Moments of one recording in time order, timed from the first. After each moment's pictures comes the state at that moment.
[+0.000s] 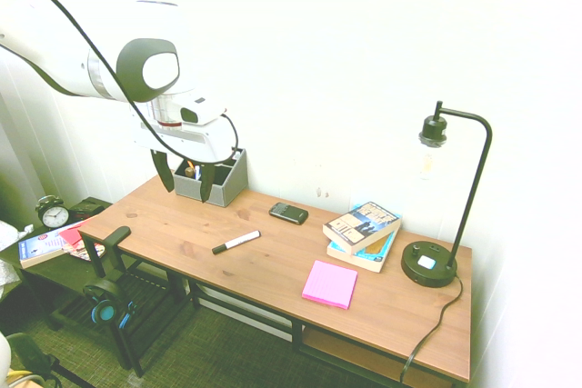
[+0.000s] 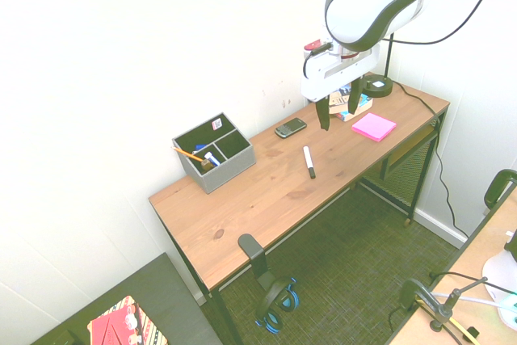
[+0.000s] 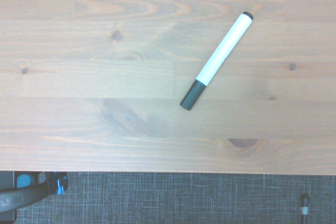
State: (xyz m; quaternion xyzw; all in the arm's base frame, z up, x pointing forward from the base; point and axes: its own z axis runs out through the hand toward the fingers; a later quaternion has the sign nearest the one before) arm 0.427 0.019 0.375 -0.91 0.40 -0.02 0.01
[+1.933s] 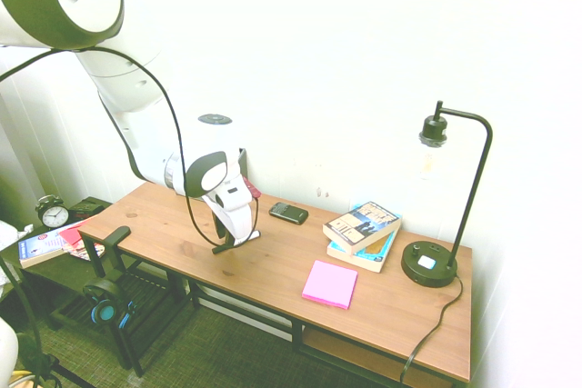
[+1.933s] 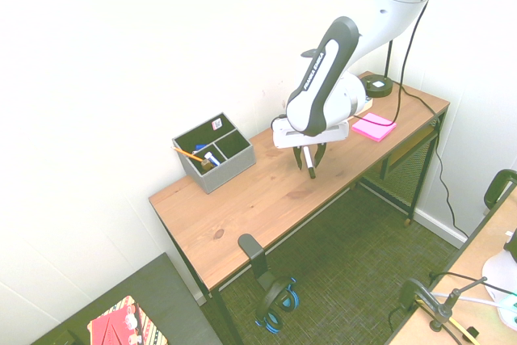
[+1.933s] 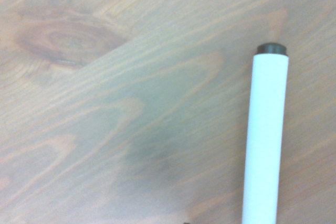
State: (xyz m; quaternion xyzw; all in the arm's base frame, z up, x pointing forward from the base) arm 0.532 0.010 0.165 -0.78 0.62 -0.02 0.04
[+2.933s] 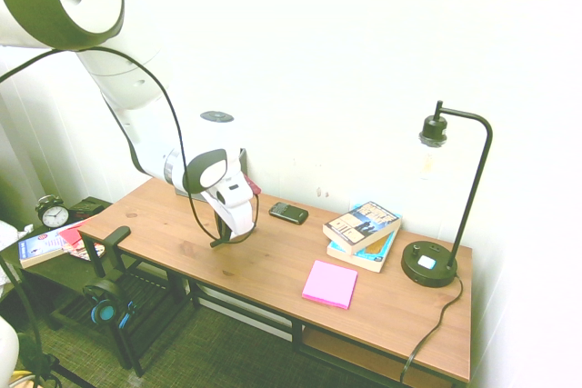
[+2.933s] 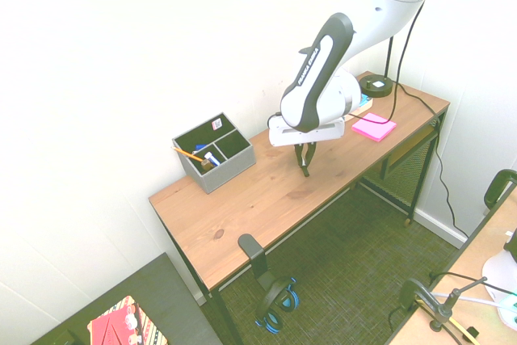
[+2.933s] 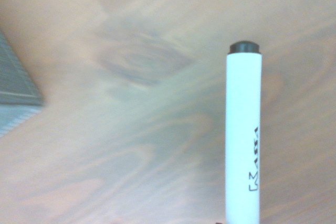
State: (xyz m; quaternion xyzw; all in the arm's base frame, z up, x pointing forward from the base) arm 0.555 0.025 0.208 -0.79 0.61 0.00 0.09
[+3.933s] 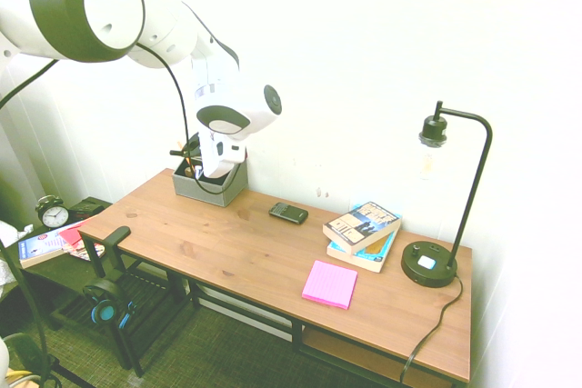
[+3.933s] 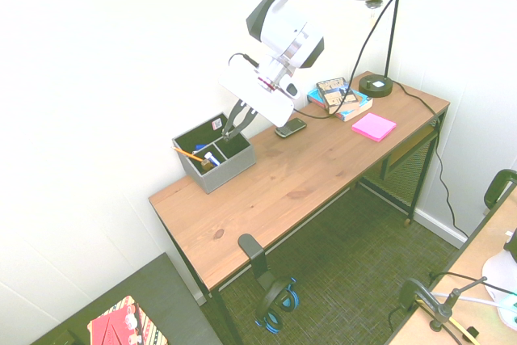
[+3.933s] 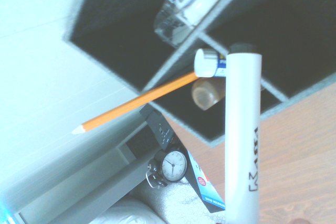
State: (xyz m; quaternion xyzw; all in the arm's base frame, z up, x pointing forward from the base) arm 0.629 0.062 0.241 -0.66 0.60 0.27 0.36
